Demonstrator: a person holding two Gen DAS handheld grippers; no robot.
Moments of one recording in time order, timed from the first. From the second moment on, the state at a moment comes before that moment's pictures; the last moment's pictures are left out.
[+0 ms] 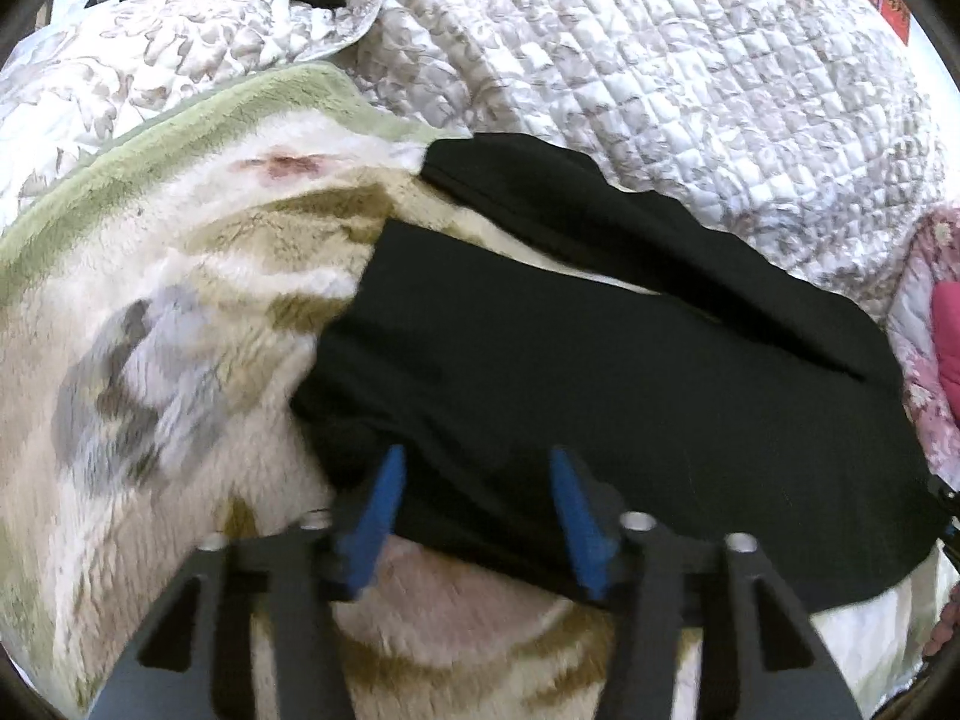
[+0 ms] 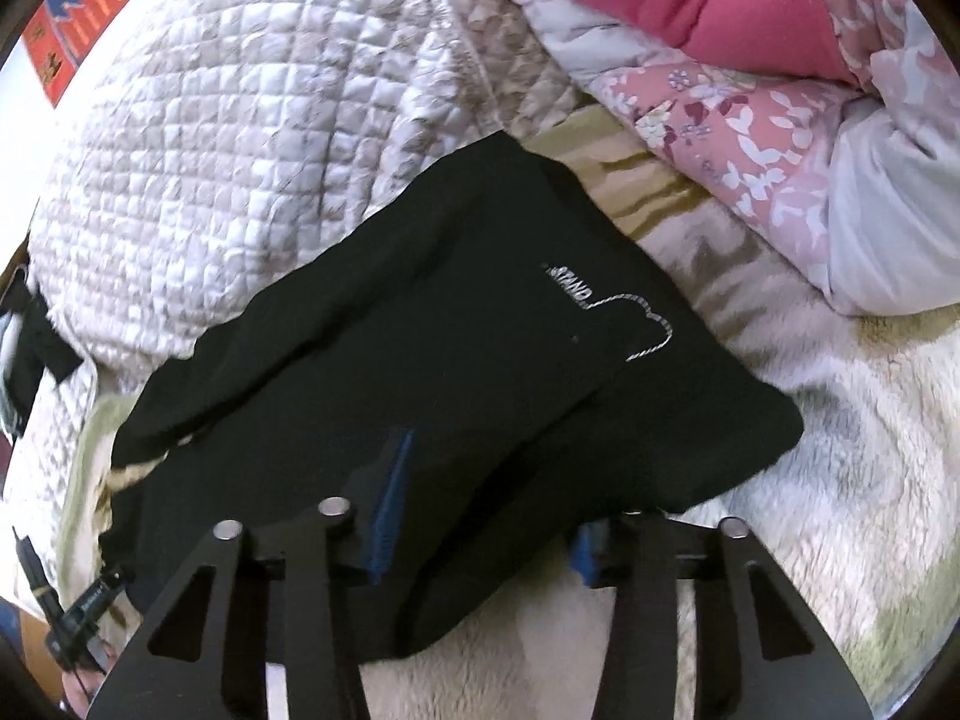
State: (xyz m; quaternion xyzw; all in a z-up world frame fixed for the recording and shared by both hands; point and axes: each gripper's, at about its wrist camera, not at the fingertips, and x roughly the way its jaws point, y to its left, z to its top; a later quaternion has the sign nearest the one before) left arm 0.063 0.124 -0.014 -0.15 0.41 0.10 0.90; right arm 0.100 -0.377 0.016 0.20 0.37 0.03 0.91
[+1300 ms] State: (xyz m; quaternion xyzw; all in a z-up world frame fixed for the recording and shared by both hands) left arm -0.039 0.186 0.001 -0.25 0.43 0.04 0.86; right arm 0.001 -0.397 0.016 0.25 0.44 0.02 0.86
